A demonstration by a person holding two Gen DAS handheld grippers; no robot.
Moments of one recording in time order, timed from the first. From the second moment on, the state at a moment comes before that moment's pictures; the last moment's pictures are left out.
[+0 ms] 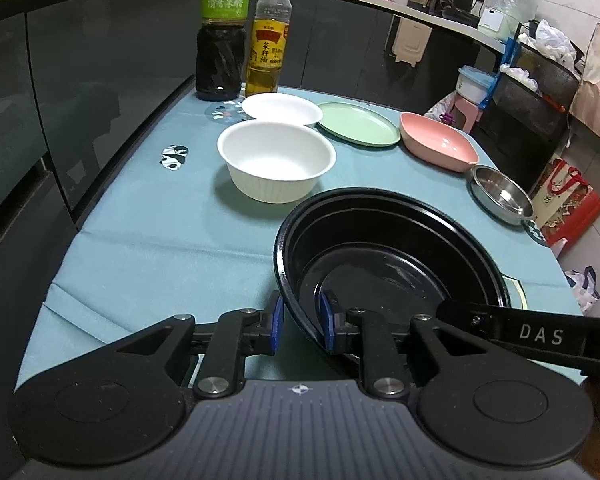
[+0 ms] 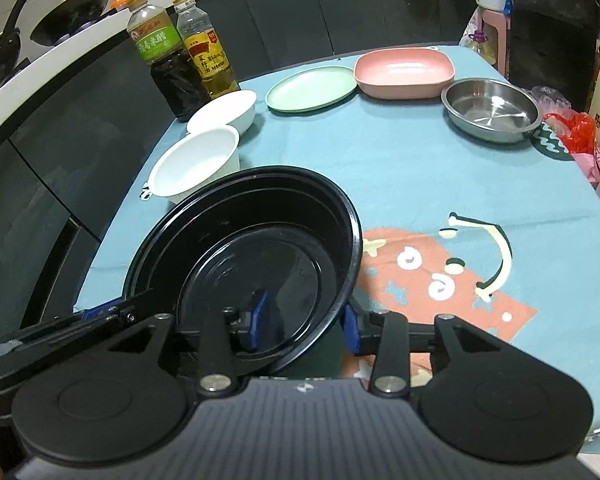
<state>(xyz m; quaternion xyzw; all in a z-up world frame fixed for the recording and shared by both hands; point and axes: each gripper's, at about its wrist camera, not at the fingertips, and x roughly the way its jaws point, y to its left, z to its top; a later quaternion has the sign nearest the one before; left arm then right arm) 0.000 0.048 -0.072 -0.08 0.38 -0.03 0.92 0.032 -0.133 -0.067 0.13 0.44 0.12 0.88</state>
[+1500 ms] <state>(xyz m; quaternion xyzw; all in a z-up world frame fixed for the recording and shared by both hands) 0.078 0.110 -0.049 -0.12 0.30 0.04 0.95 0.128 -0.111 -0.028 0.08 0.38 0.17 0.90</state>
